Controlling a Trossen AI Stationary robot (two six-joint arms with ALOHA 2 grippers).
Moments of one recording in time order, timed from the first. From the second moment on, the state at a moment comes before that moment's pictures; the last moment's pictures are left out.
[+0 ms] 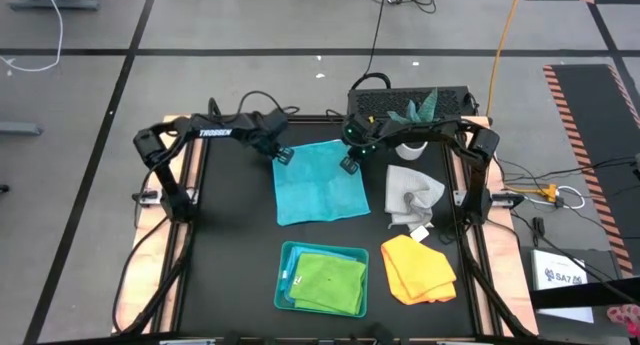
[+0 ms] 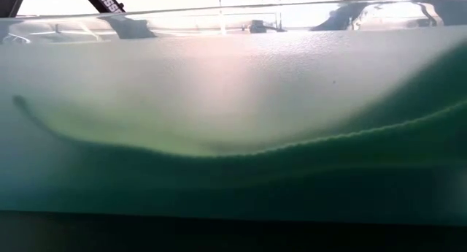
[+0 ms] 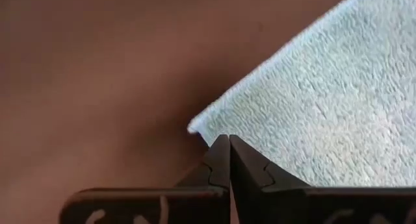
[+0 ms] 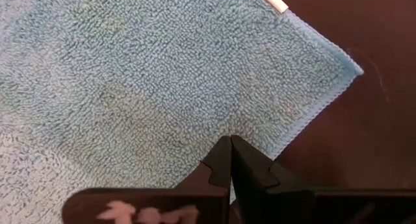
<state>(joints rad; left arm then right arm) 0.65 1.76 1.05 -0.58 -0.04 -0.42 -0.54 1.93 1.16 -0.39 -0.02 0.11</state>
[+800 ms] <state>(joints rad) 0.67 1.76 1.05 -0.43 0.03 -0.37 -0.52 1.79 1.16 -0.45 0.03 0.14</state>
